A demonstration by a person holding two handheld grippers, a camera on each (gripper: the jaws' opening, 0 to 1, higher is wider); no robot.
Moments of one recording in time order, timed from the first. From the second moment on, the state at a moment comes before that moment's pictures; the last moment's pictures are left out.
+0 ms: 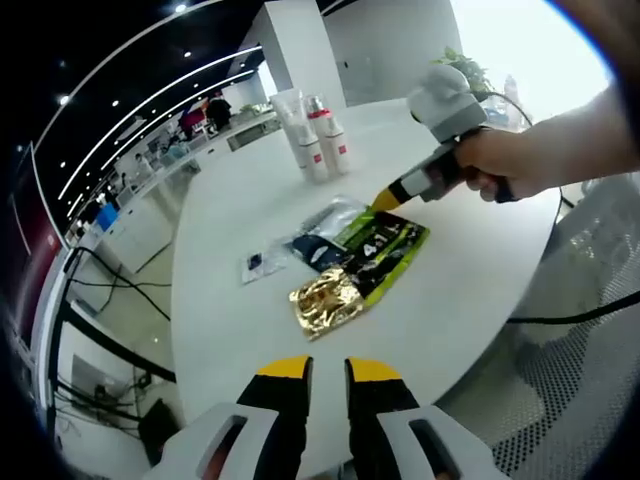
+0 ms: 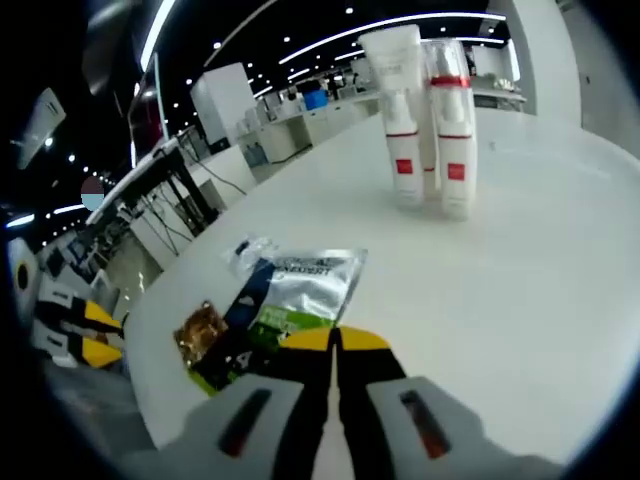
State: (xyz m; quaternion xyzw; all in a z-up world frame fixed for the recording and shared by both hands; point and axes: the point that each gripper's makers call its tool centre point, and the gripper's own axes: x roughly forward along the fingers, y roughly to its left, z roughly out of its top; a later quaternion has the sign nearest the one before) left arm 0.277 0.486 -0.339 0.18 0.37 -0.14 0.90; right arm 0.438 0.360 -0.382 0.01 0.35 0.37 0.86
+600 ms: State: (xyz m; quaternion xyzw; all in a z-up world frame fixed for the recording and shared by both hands) left arm 0.278 0.495 -0.337 0.16 0.37 -0.11 0.91; right arm 0.434 0.353 -0.362 0.06 0.35 0.36 0.86
